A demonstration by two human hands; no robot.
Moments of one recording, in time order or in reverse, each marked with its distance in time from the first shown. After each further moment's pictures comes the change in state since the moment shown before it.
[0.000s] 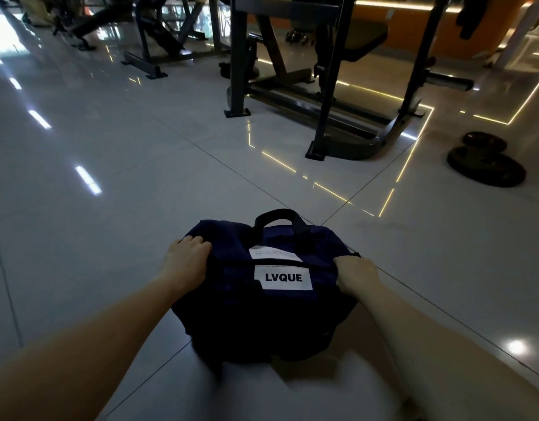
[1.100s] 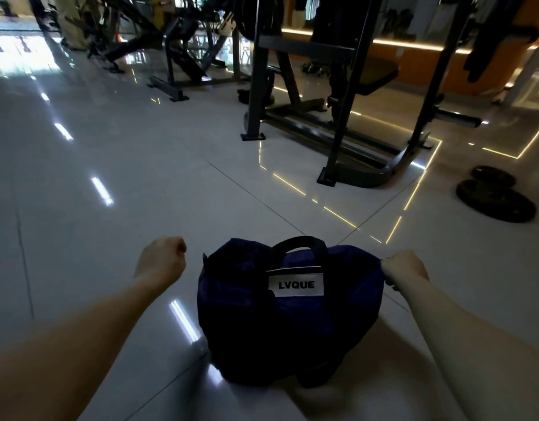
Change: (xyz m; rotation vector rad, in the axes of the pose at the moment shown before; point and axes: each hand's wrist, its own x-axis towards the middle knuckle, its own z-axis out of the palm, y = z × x) left_hand -0.027 -0.067 -0.041 -0.503 0.211 -0.451; right_hand 0.011 0.050 -0.070 0.791 0.129 0.653
